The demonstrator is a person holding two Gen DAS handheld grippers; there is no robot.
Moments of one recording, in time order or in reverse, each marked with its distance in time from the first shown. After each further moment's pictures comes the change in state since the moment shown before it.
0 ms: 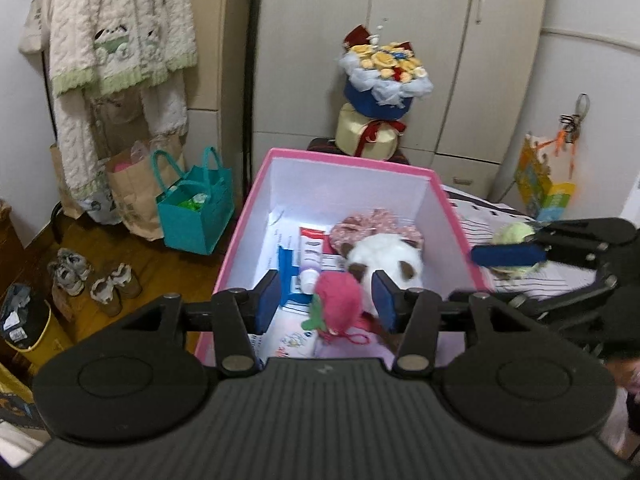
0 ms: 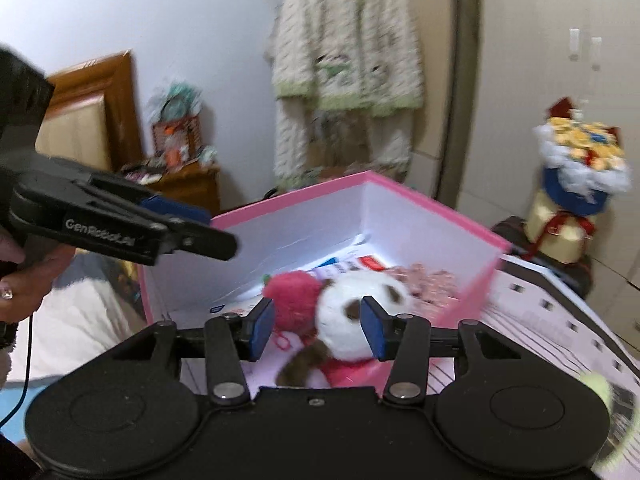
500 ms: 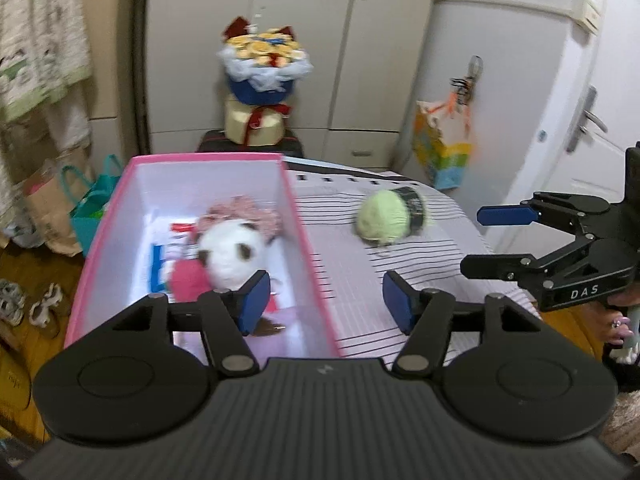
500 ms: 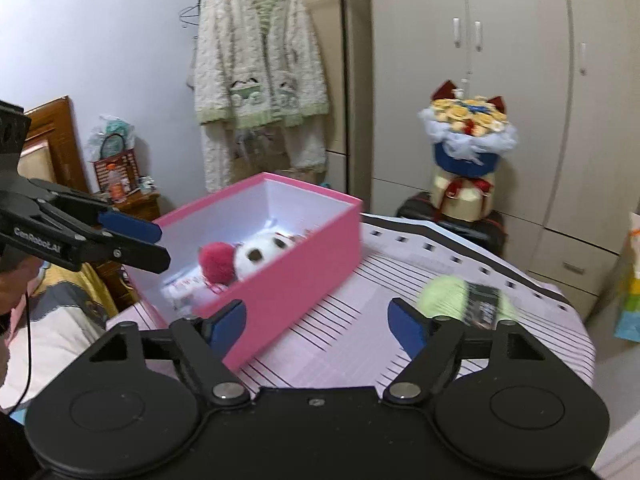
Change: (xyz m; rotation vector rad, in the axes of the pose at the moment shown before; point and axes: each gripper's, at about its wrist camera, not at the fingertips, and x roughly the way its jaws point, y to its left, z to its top) left arm -0.030 -0.092 -0.001 0.143 0.062 -0.251; right arm -0.116 -0.042 -0.054 0.138 -0.021 -0.169
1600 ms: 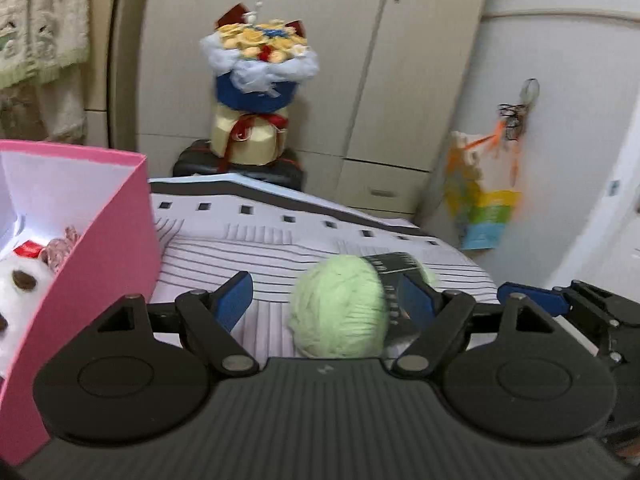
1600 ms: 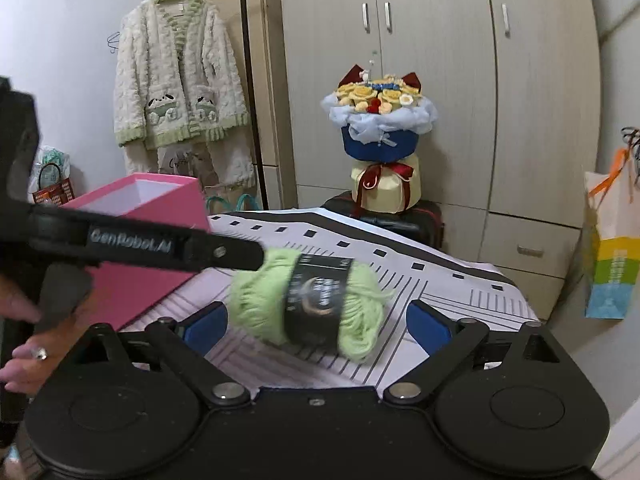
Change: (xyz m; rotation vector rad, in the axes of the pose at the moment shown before) left arm 0.226 -0.080 0.030 -0.165 -0.129 0.116; right arm 0.089 -0.153 -0.053 0.097 -0.076 -0.066
